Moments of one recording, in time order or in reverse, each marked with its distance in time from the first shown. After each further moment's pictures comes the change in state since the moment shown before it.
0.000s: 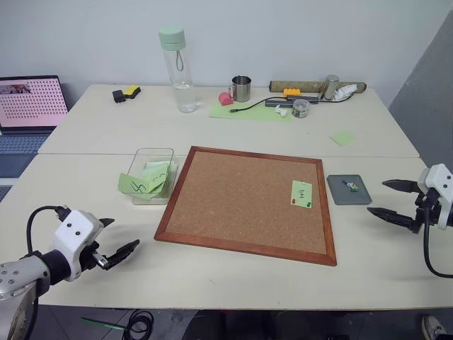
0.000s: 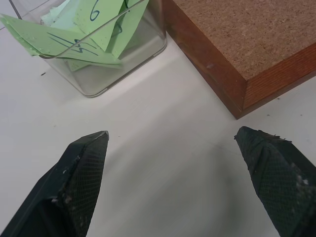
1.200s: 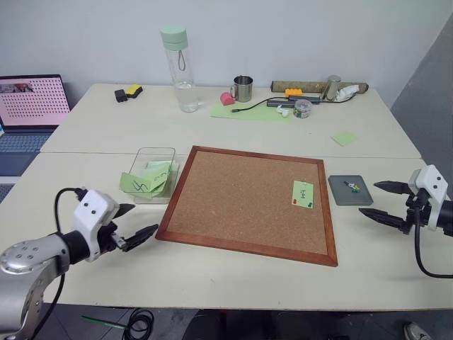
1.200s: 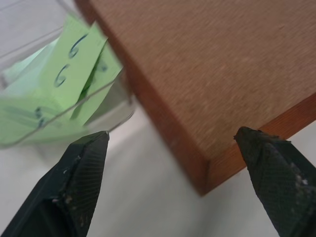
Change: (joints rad) left arm -0.242 -0.001 -0.129 -0.103 -0.112 0.216 -0.019; right arm 0.036 0.048 0.004 -0.161 0.011 0.106 -0.043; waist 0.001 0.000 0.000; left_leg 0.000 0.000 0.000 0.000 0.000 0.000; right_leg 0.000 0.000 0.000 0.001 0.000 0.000
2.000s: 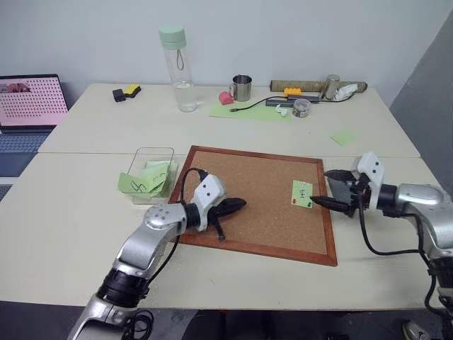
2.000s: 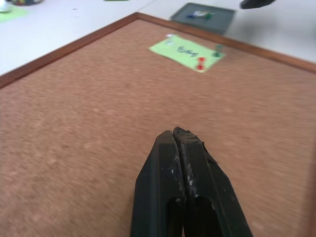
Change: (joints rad) left arm -0.491 -0.417 -0.574 0.390 0.252 -0.249 0.070; right arm -0.311 0.202 0.267 0.045 -0.069 0.103 -0.113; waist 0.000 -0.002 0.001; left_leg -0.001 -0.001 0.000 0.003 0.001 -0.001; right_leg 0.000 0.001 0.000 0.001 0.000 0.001
